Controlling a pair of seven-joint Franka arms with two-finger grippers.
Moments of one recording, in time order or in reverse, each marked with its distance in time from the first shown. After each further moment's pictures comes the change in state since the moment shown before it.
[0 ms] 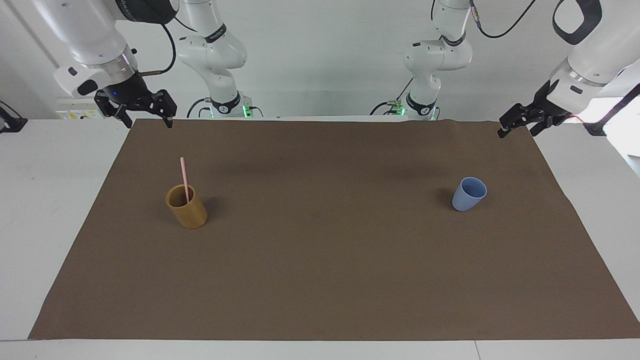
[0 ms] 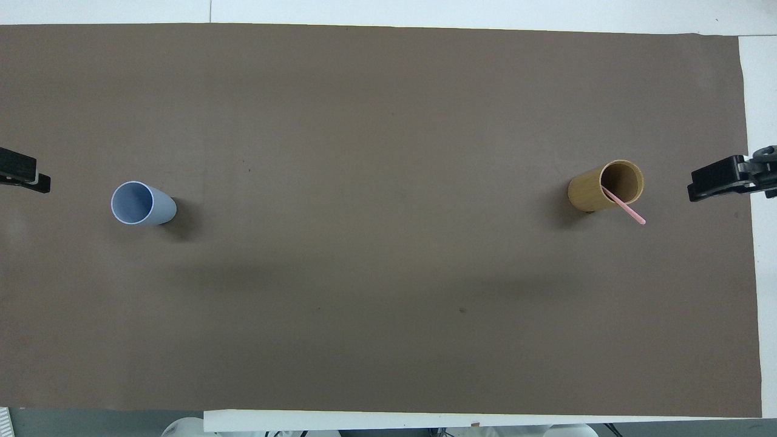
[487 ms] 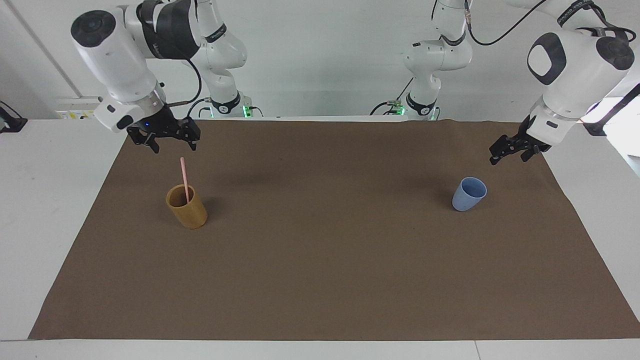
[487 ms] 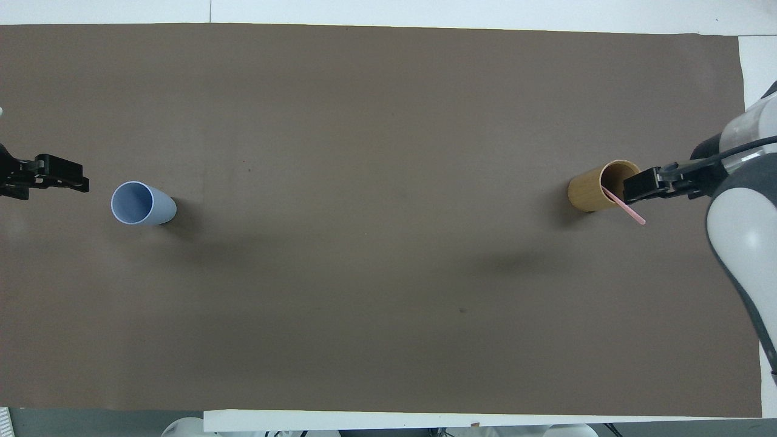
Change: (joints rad) left arm 0.003 -0.007 -0.001 -0.256 0.051 0.277 -0.002; right arm 0.038 0.002 0.000 -0.259 0.046 0.227 -0.005
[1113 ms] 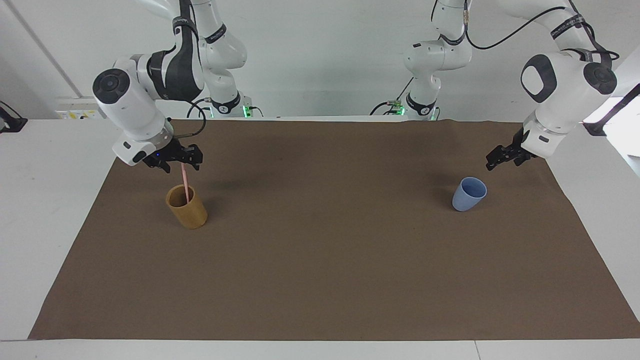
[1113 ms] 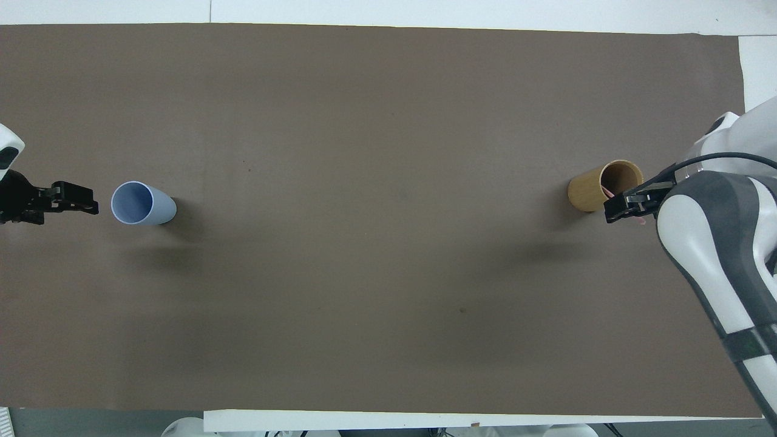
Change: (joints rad) left arm 0.054 -0.026 0.004 -0.194 0.002 0.150 0.000; right arm -0.034 0.040 -0.006 -0.144 0.003 0.141 -0.048
